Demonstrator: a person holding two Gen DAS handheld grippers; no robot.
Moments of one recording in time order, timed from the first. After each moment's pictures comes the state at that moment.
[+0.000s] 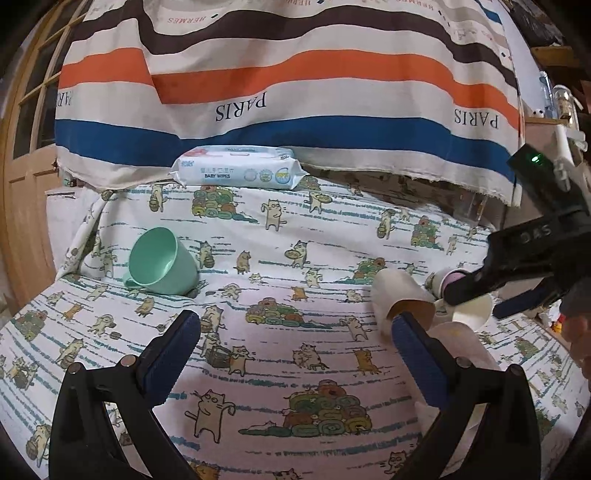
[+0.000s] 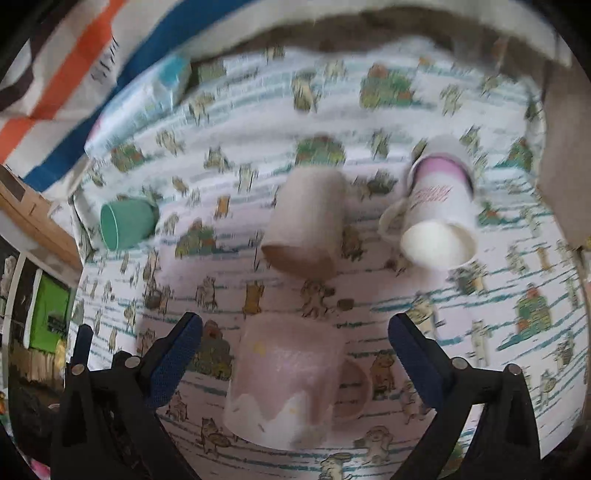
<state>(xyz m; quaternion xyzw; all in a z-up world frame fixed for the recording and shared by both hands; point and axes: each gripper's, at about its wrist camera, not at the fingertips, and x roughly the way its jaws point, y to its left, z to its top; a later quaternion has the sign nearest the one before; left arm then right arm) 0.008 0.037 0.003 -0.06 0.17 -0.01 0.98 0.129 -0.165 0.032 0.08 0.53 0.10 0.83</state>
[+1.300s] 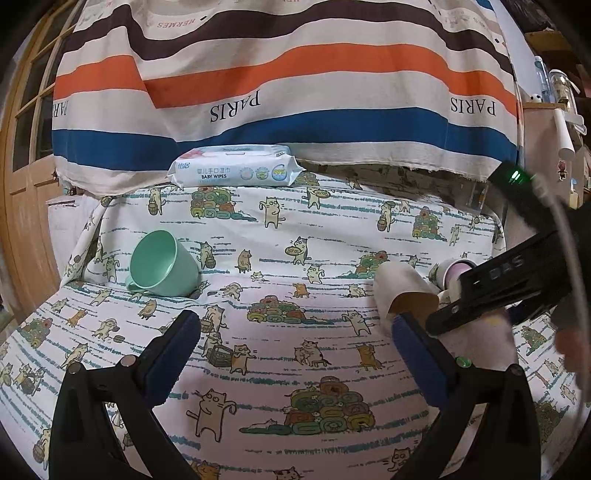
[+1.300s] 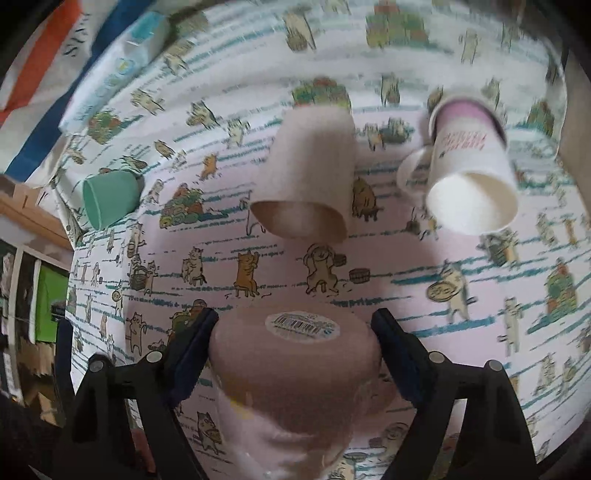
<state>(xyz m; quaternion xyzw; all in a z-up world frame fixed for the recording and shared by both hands) 0.010 0.031 0.002 -0.04 0.17 -0.01 0.98 0.133 -0.160 0.009 0.07 0.56 0.10 0.82</state>
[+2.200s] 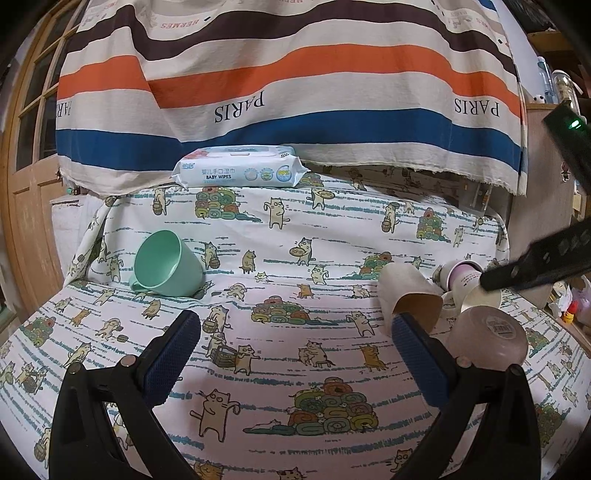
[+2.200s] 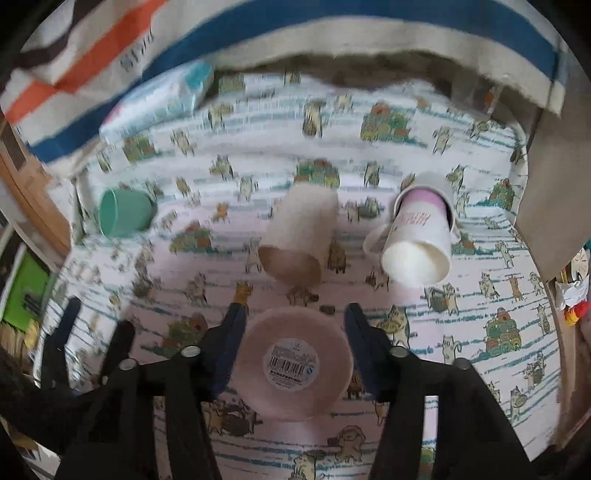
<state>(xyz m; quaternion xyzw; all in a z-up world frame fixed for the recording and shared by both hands) 0.010 0.036 0.002 -0.04 0.17 -0.01 0.98 0.082 -0.169 0.064 0.01 0.42 0.08 0.91</state>
